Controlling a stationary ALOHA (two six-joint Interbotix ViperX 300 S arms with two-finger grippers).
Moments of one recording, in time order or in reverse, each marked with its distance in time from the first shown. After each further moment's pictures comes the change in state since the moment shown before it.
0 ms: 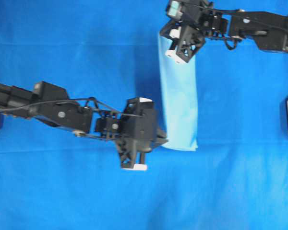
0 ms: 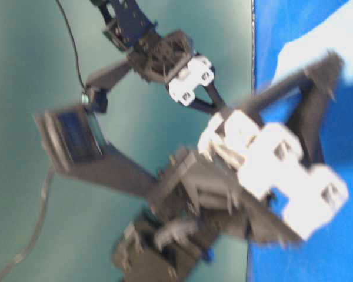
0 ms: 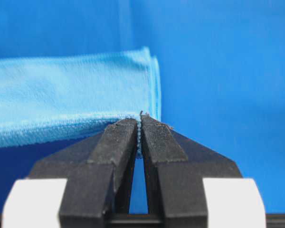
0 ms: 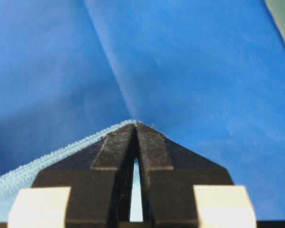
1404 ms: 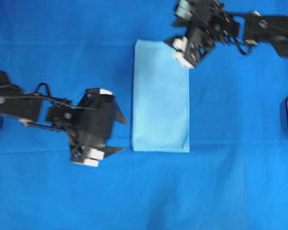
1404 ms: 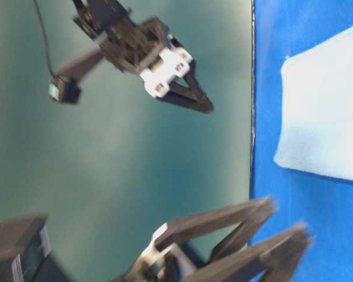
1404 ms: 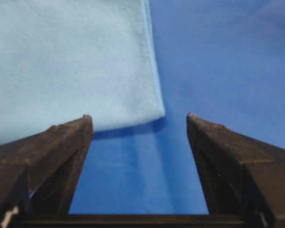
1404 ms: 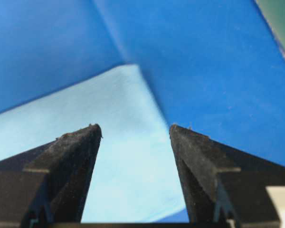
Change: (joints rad) left arm 0.009 -0.376 0.224 0.002 0.209 0.080; right arm 0.077 -0.198 0.089 0.012 0.089 0.084
